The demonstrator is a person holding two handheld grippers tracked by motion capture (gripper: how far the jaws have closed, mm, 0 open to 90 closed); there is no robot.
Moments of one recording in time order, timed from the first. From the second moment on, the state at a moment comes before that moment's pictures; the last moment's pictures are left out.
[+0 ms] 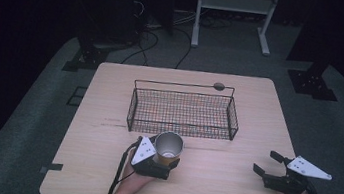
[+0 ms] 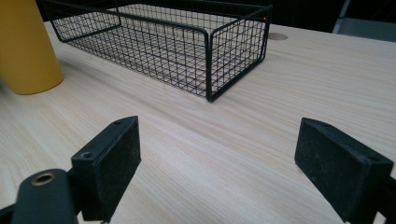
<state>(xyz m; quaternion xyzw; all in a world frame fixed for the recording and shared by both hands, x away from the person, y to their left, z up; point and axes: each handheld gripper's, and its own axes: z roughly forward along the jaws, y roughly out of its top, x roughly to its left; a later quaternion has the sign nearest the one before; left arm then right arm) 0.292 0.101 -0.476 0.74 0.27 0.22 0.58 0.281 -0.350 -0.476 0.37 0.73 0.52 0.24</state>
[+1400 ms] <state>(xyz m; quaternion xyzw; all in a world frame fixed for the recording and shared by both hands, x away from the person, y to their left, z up) 0.306 0.093 -0.425 0.73 0.23 0.23 0.61 0.281 -0.351 -0.476 0.38 0.73 0.52 0.24</state>
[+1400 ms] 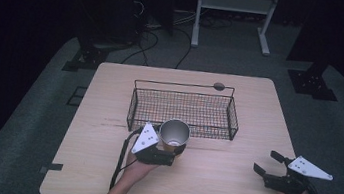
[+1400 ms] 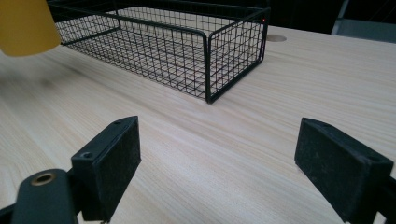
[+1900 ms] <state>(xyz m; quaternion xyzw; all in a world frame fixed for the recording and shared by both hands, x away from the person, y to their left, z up) 0.332 0.088 -0.395 0.73 0.22 0.23 0.61 0.281 -0.352 -0.476 0.38 0.72 0.53 0.24</state>
